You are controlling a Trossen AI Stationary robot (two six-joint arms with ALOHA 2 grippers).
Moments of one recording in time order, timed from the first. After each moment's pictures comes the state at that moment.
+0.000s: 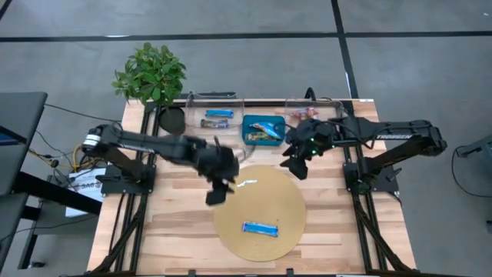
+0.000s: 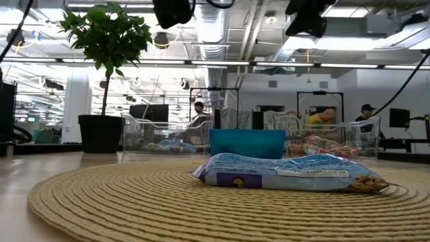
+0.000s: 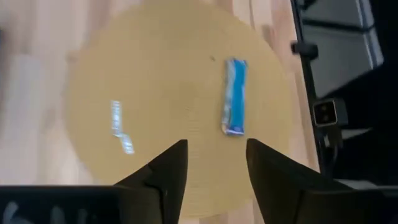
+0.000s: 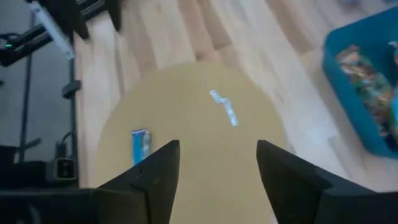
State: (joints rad) left arm -0.13 1.55 1.46 -0.81 0.18 -0.20; right arm -0.01 1.25 1.23 -0.82 -0.11 0.36
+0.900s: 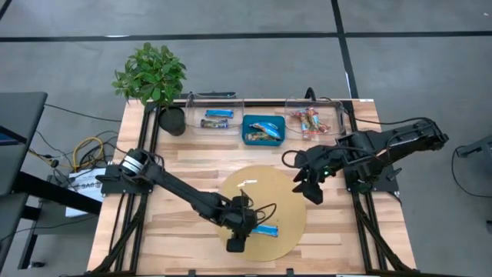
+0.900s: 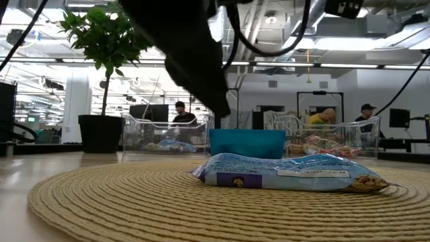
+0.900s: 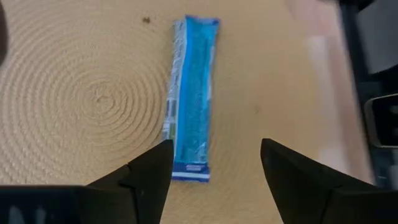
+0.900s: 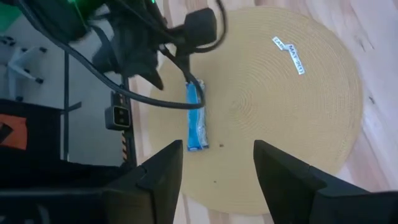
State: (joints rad) left arm -0.44 2.00 1.46 -0.44 -0.05 -0.36; right arm 0.26 1.22 1.23 -0.89 -0.11 0.57
